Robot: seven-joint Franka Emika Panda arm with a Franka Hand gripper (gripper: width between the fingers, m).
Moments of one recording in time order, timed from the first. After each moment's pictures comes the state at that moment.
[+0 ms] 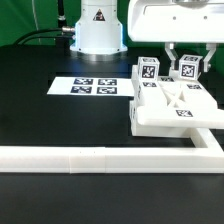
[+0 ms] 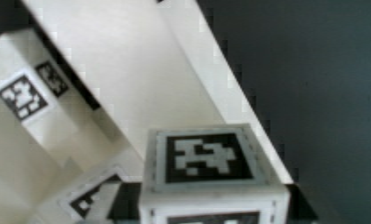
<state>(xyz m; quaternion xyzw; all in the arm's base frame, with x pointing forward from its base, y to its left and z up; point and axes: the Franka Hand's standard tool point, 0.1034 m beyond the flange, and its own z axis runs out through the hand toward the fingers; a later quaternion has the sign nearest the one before) 0.569 0.126 0.116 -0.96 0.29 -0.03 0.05</state>
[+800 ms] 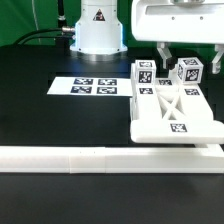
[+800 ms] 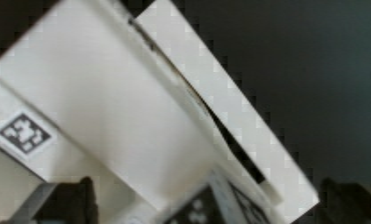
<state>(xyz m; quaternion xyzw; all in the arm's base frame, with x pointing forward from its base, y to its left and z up) 0.569 0.127 0.116 -0.96 0.28 -0.03 0.05</state>
